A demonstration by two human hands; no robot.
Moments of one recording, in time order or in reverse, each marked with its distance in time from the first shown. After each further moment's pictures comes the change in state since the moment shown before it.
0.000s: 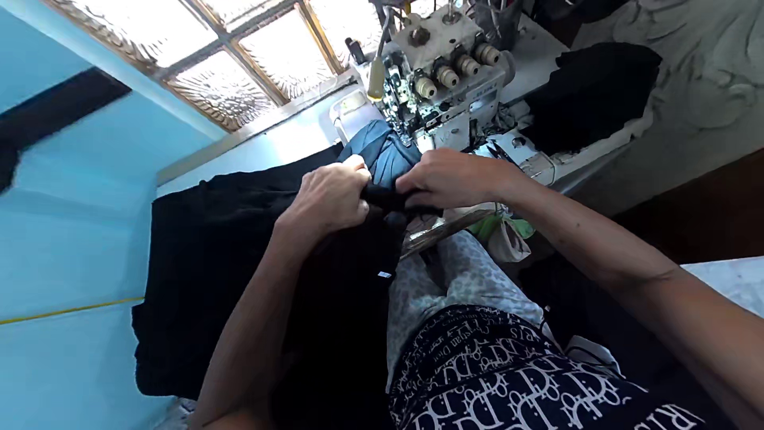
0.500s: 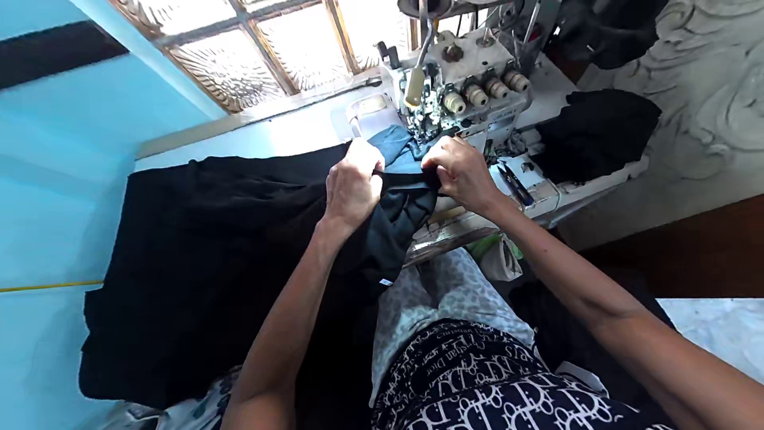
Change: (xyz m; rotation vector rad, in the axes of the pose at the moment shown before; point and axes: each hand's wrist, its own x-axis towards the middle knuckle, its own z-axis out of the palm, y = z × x) left_hand 0.025 -0.014 0.057 -0.266 0.625 -0.118; right_hand 0.019 0.062 0.058 -0.154 0.711 0.089
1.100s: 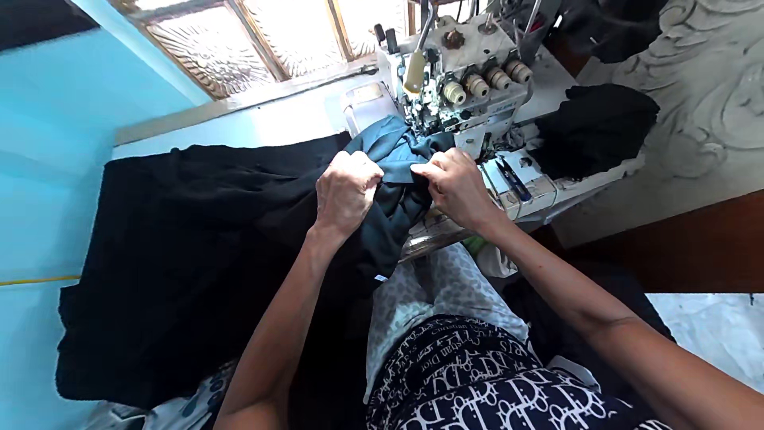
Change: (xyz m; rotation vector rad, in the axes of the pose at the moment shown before) left_hand -0.021 -0.003 0.004 0.042 0.043 0.098; right_hand -0.020 -0.021 0.011 -0.205 -0.063 0.040
